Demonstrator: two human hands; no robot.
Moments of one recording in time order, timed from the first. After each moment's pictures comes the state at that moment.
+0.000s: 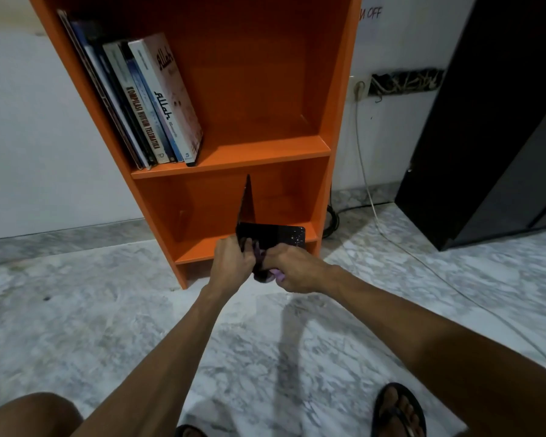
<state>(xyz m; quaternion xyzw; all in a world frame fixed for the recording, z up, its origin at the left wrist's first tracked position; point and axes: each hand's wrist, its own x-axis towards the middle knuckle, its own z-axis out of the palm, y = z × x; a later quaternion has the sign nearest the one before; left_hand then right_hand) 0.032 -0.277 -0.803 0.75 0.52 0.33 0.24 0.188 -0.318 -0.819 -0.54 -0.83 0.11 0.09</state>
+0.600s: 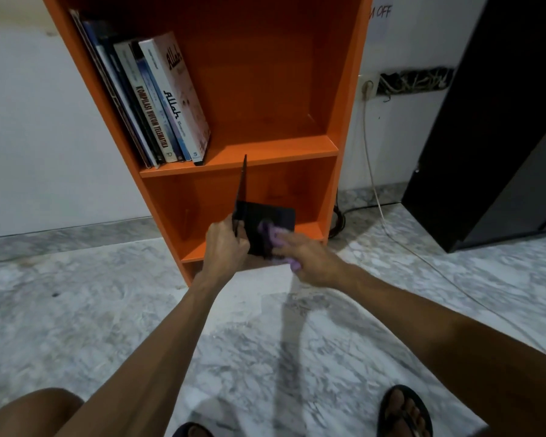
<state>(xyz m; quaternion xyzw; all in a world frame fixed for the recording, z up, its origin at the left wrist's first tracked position) 0.018 -0.264 -0.783 0.74 0.53 0.36 0.21 0.211 -0.309 -0.833 -0.55 -0.81 0.11 0.18</state>
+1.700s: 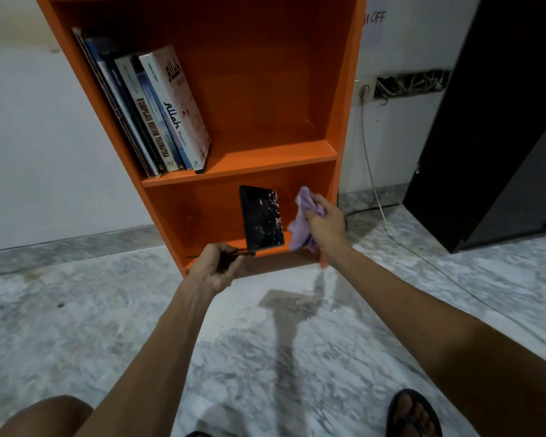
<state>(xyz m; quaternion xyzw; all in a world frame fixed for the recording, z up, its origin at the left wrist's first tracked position) -0.002 -0.246 -0.796 0.19 0.51 0.38 0.75 0.208 -0.286 -0.789 -0.61 -0.34 0.34 0.62</state>
